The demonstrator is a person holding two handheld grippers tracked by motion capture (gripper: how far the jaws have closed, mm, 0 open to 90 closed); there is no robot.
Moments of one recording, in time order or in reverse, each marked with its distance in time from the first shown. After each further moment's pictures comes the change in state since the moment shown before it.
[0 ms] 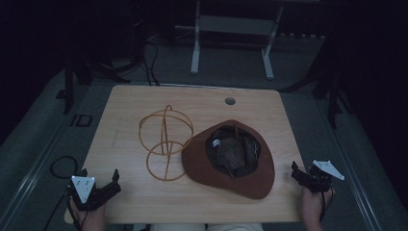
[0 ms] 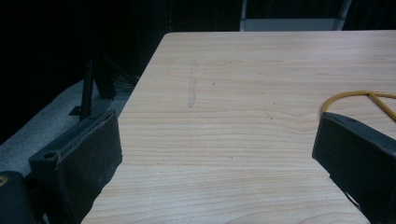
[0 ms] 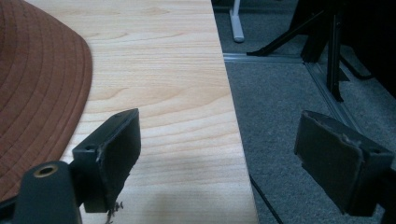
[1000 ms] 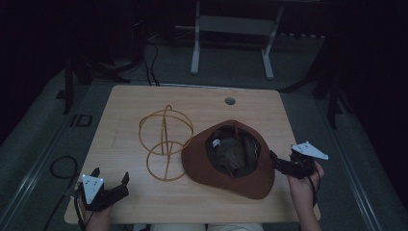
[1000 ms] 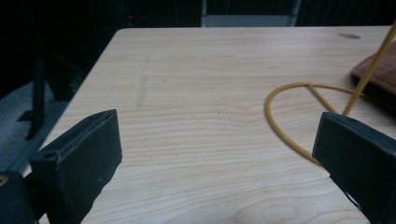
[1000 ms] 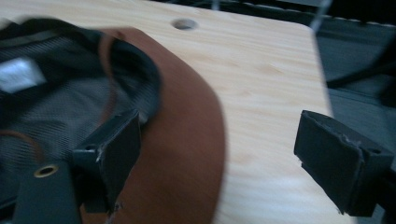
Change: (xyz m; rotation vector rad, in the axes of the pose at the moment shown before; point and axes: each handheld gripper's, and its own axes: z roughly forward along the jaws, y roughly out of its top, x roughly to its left) left arm -0.016 0.001 -0.001 0.021 -0.163 0.013; right arm 0.077 0.073 -0.026 0.004 0.263 -0.174
